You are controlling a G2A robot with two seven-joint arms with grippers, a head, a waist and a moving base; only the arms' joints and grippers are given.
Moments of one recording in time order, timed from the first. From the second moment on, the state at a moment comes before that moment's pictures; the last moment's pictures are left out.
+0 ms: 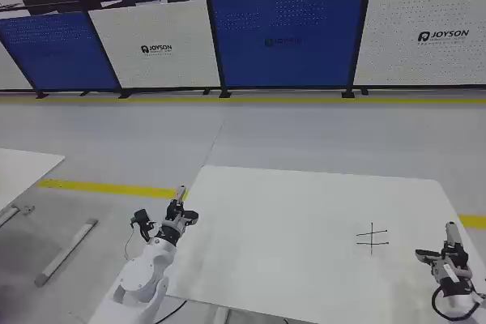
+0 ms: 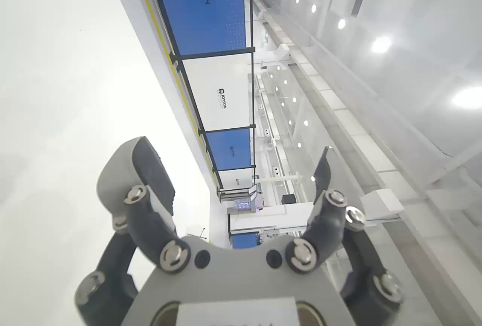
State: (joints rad) left arm 1.73 -1.15 -1.60 -1.80 -0.42 0.00 0.00; right arm -1.73 -1.15 1.60 -1.80 0.42 0.00 0.00
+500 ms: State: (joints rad) left arm 1.73 -1.15 -1.60 -1.80 -0.42 0.00 0.00; right arm -1.72 -1.14 1.65 -1.81 0.37 -0.02 0.17
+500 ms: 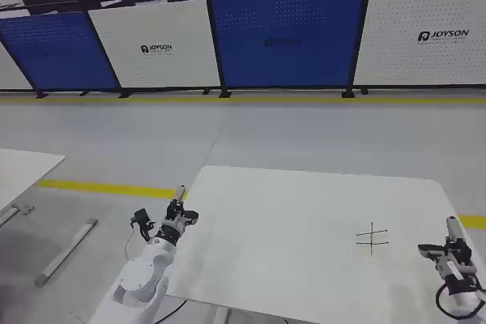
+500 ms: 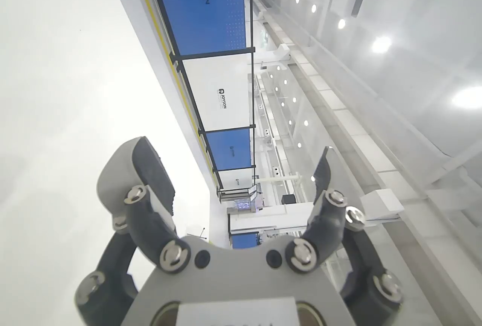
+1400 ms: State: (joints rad) left arm 1.73 -1.15 -1.60 -1.80 -0.42 0.00 0.00; right arm -1.61 -1.09 1.74 -1.77 0.24 0.05 0.63
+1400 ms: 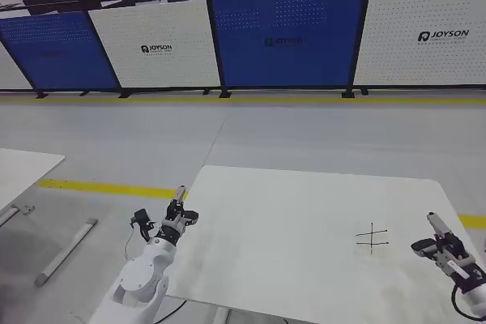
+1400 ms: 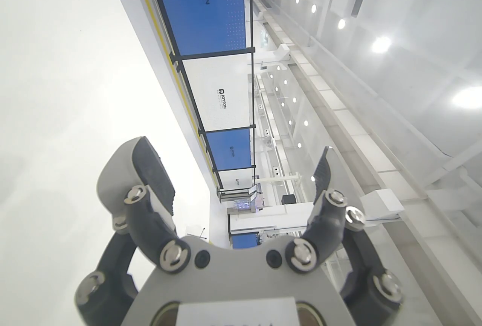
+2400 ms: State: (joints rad) left arm 1.73 -1.15 -1.60 -1.80 -0.42 0.00 0.00; right arm -1.27 -1.05 1.60 -1.55 0.02 0.13 1.14
